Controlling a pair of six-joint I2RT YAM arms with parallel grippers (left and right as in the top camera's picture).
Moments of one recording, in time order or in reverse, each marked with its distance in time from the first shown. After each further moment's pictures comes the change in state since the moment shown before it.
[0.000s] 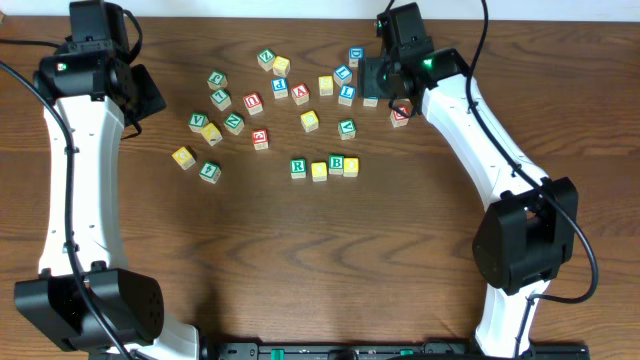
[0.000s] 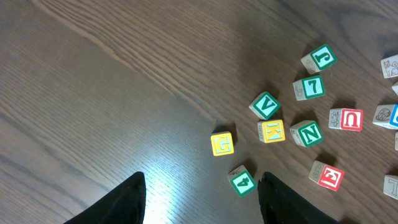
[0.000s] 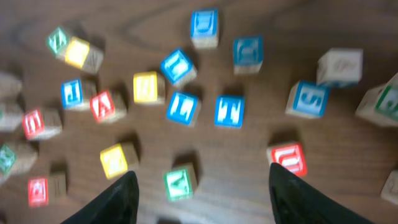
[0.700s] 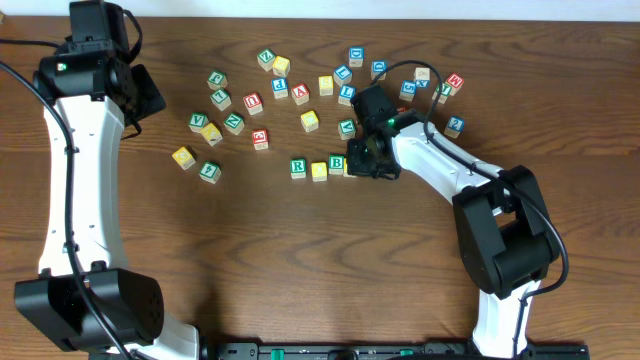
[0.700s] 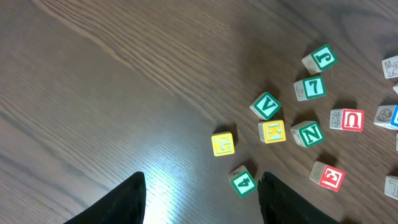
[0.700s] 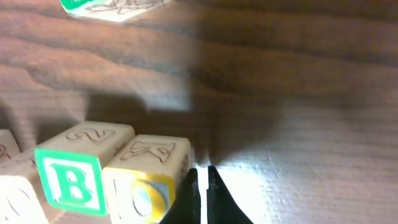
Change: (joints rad) left arm 0.000 0.000 0.000 0.000 -0.003 0.000; right arm 0.097 0.011 -0.424 0.042 -0.118 0.129
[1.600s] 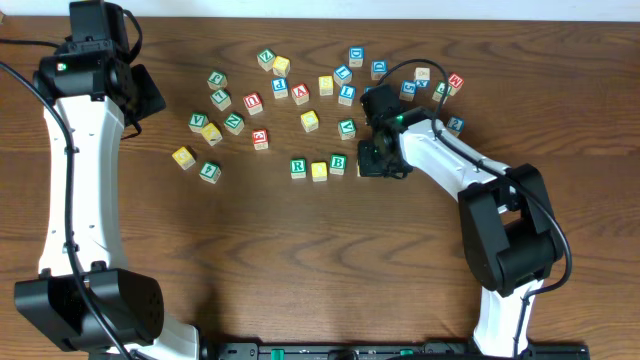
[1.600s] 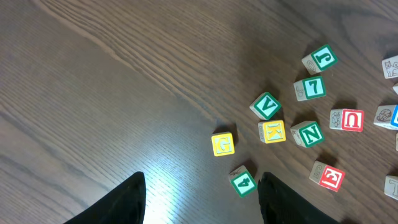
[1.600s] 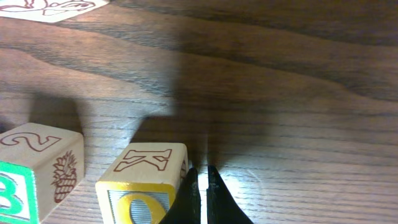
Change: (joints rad) left arm 0.000 0.000 0.000 0.000 0.000 0.000; right arm -0.033 0.000 -0.009 -0.025 0.064 -0.089
